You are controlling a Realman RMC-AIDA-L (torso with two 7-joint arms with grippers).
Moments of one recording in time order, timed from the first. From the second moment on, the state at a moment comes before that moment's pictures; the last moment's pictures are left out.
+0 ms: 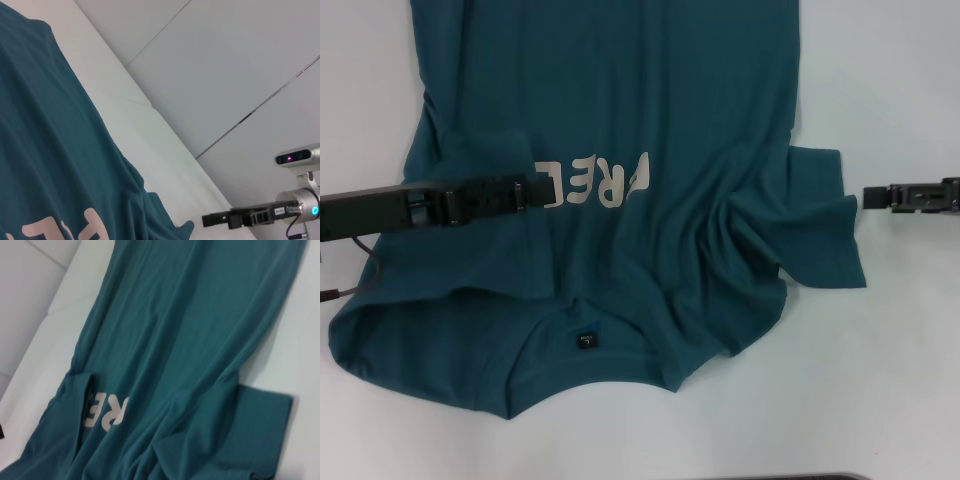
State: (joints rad) left arm -0.44 -2.08 -2.44 -0.72 -1.17 1.69 -1.94; right arm 0.45 1.94 -0.56 -0.67 -2.27 -1.57 2.10
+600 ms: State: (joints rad) left arm -0.44 -2.08 -2.44 -0.72 -1.17 1.68 -1.93; right arm 0.47 2.00 -0.56 -0.65 -2.30 -1.50 2.09
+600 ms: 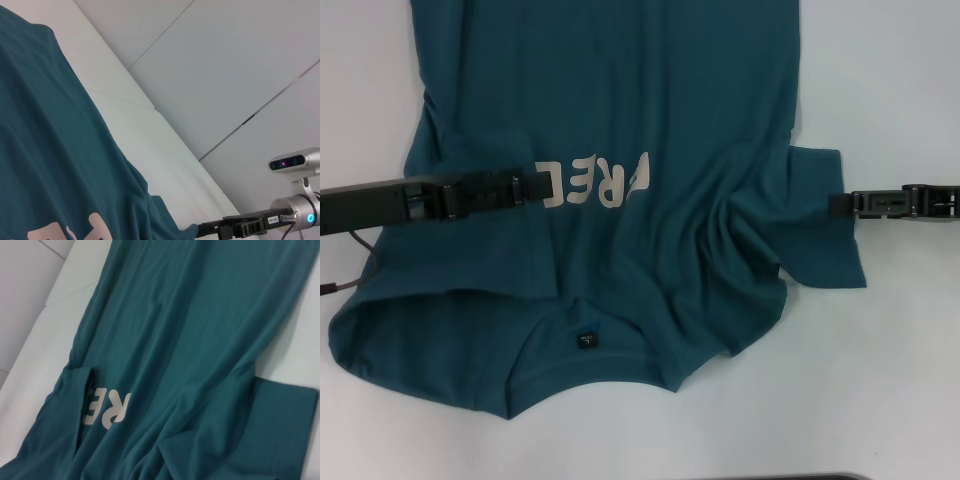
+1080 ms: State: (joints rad) left arm -0.44 -2.07 -2.44 -0.72 -1.16 1.67 -1.93; right arm 0.48 2.00 -0.56 -0.63 -2.30 -1.47 2.09
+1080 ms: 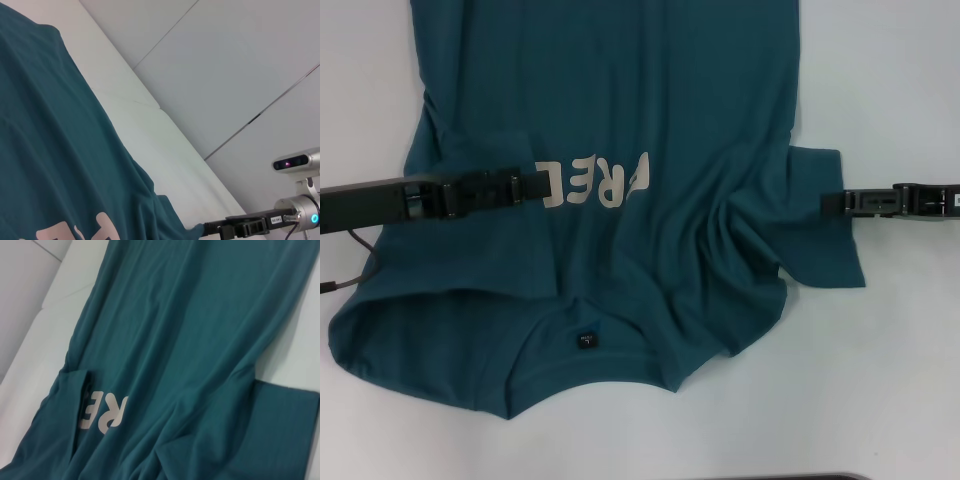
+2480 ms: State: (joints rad) left arm -0.46 -2.08 -2.43 -0.72 -1.16 1.65 -1.93; right arm 0.51 2.01 -0.57 -0.58 -2.28 -1.46 2.06
